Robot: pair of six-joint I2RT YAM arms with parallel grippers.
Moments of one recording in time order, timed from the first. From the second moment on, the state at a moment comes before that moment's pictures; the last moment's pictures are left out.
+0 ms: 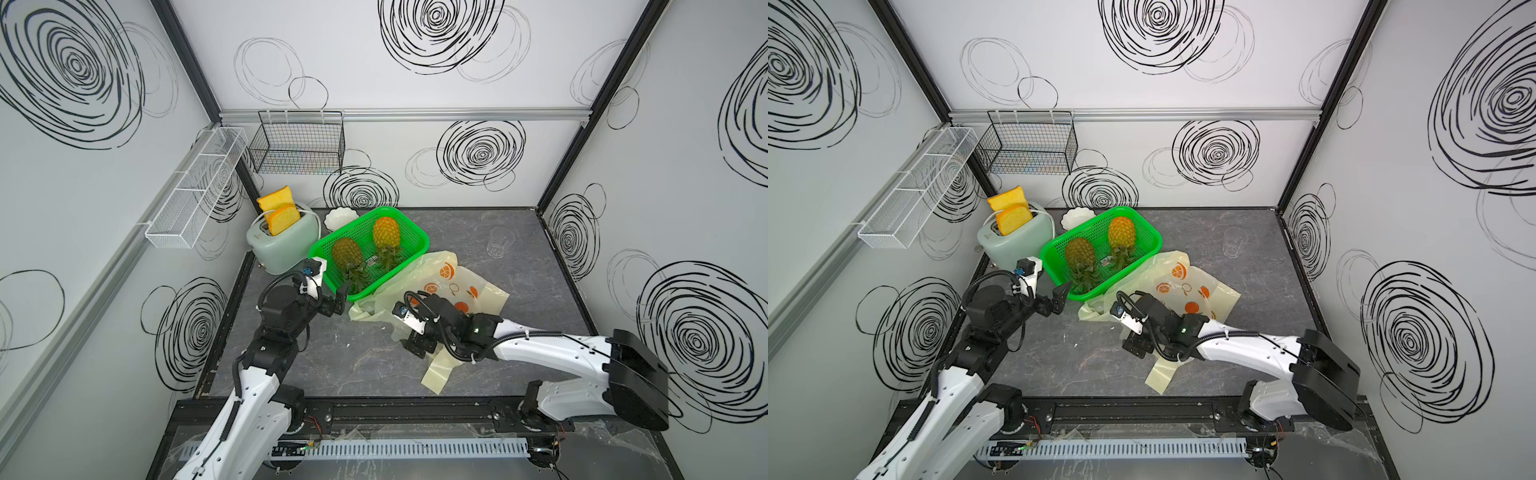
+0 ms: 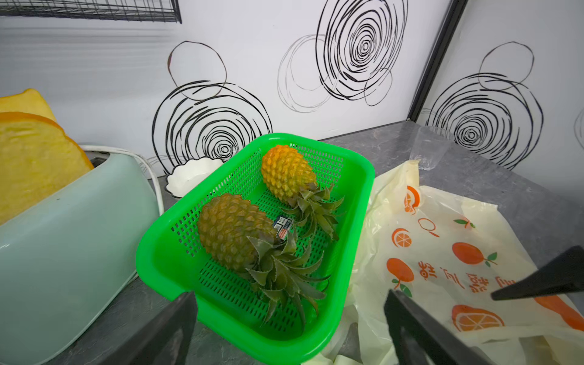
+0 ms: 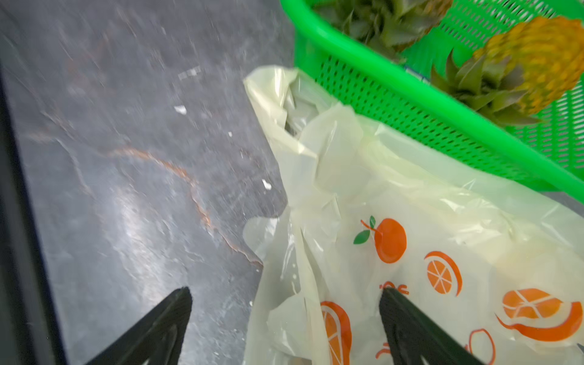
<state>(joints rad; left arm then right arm) -0.18 0.67 0.47 -0.03 0.25 0.02 1.07 1.38 0.79 -0.27 0.14 -0.21</state>
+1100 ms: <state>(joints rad) -0.52 0.83 0.51 -0.11 0.37 0.32 0.75 1.14 0.84 -0.40 -0.12 -0.13</state>
